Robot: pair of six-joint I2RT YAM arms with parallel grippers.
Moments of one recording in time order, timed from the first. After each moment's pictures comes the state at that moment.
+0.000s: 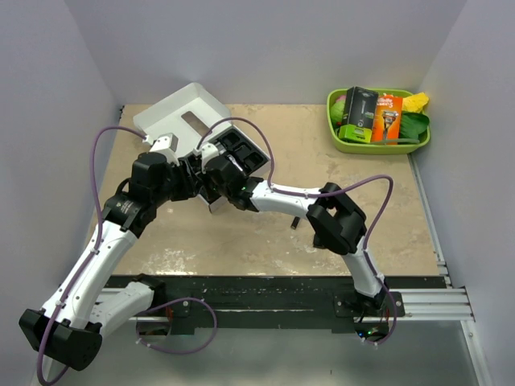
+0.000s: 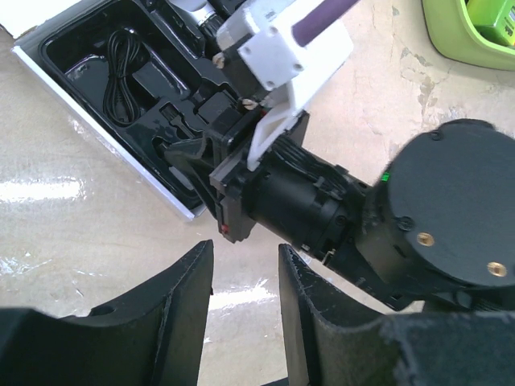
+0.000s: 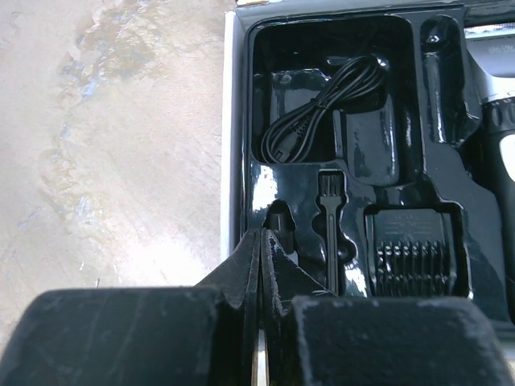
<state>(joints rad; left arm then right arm) -0.35 0.94 0.99 -0.60 0.00 -0.48 0.97 2.13 1.59 0.05 0.17 0.24</state>
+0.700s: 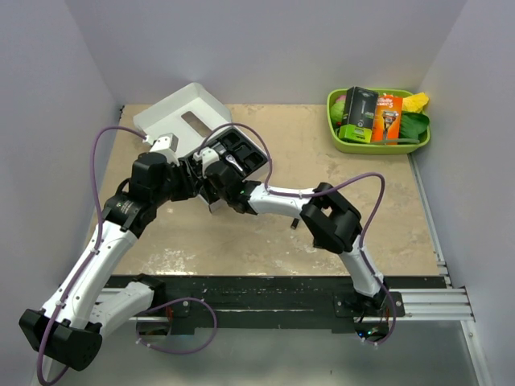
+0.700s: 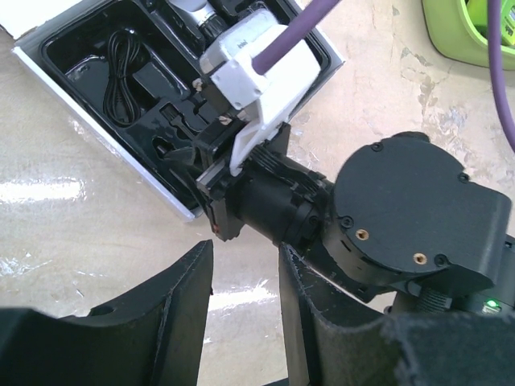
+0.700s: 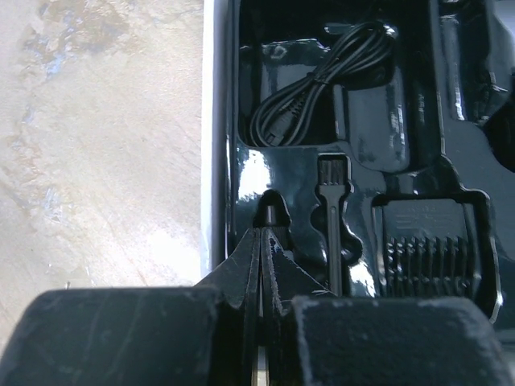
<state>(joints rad) -0.35 0.94 0.98 -0.60 0.00 -0.48 0.97 2.19 1.59 0.09 0.18 0.24</state>
